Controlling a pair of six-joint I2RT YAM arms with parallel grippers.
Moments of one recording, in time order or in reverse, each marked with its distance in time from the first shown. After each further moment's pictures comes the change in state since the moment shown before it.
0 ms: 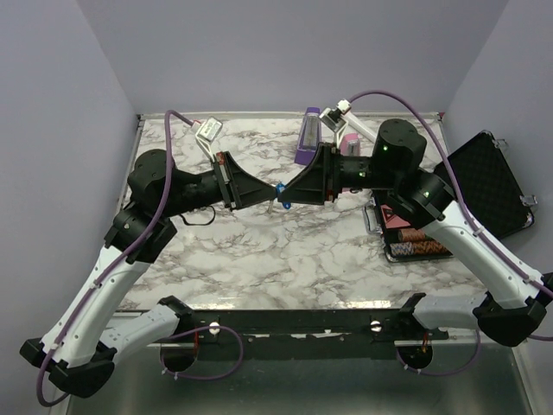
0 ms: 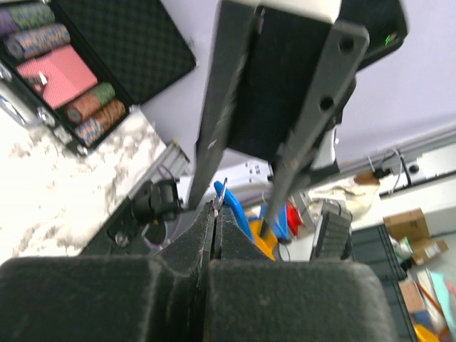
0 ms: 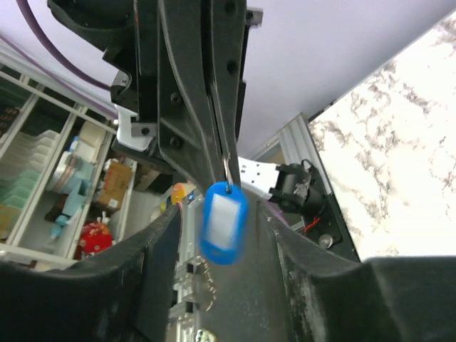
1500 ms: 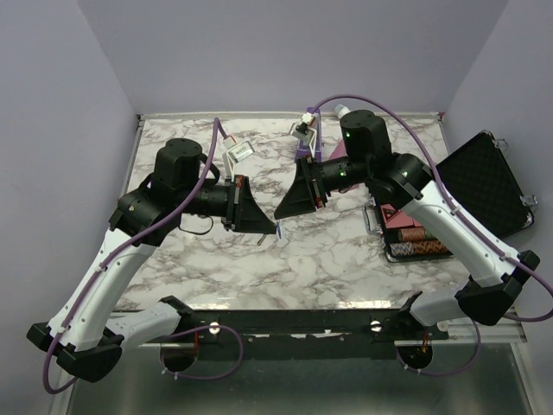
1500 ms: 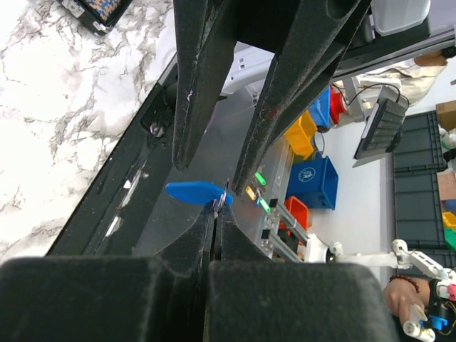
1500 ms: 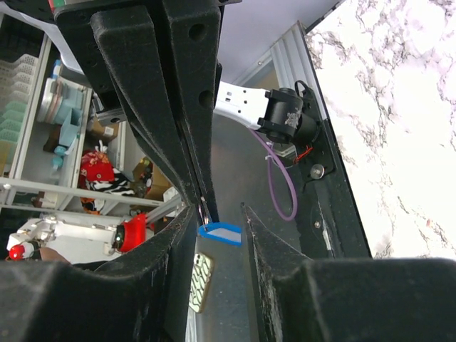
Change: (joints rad) left arm 0.007 0.115 0.142 -0.488 0.249 0.422; right arm 0.006 0.164 0.155 -0.361 -0.165 -0.231
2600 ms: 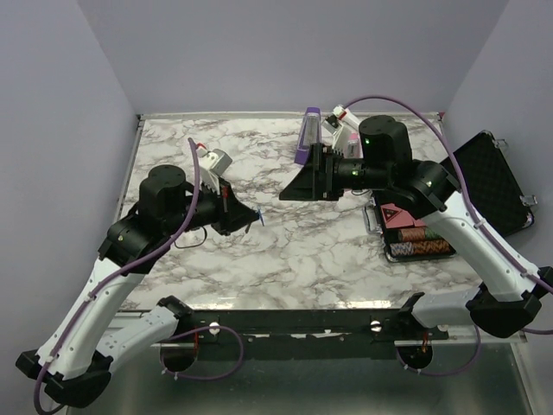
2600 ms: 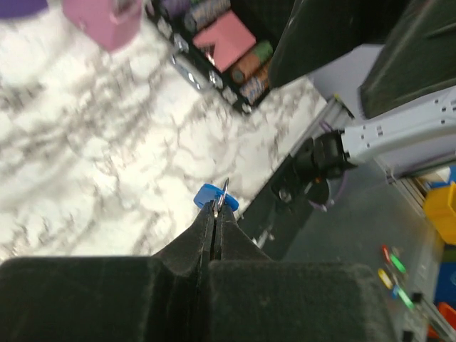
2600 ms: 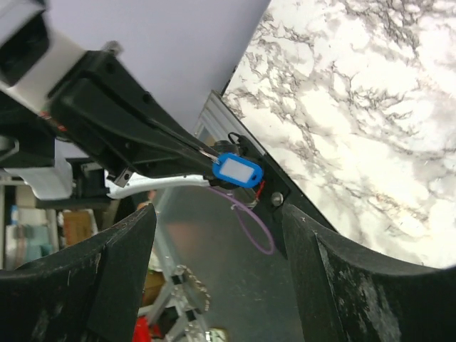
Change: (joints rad) left arm -0.002 -0.212 -0.215 0.174 -0.446 0.195; right arm 0.000 -0.101 -0.011 -0.098 0.447 0.220
